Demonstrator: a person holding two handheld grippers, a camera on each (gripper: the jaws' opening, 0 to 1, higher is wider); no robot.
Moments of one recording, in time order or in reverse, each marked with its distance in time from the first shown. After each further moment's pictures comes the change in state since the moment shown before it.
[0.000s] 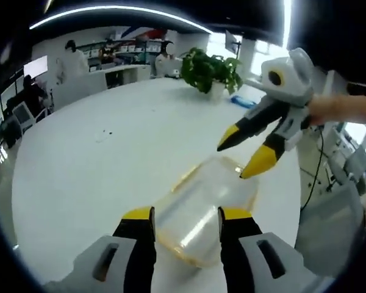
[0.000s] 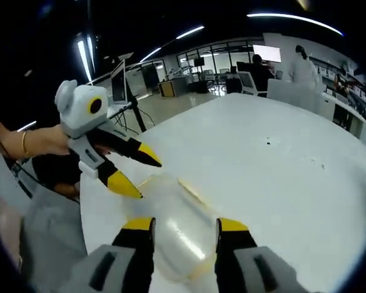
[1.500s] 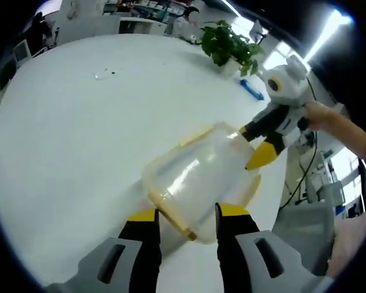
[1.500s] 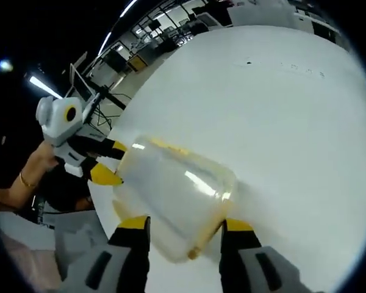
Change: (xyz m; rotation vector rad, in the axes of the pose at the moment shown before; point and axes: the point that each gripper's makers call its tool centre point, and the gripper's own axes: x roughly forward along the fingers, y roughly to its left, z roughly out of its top) left arm 0.004 0.007 -0.049 -0.323 0.239 -0.126; right arm 0.008 -0.012 -0.060 0.427 0.274 0.067
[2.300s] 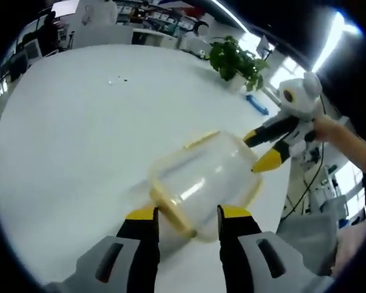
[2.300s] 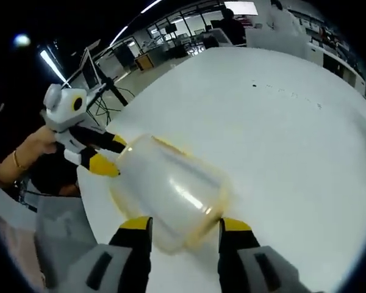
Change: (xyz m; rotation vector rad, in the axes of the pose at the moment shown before) left arm -0.006 0.002 -0.001 -0.051 -0.104 0.035; right arm -0.010 -0.004 0.003 -0.161 -0.014 -0.101
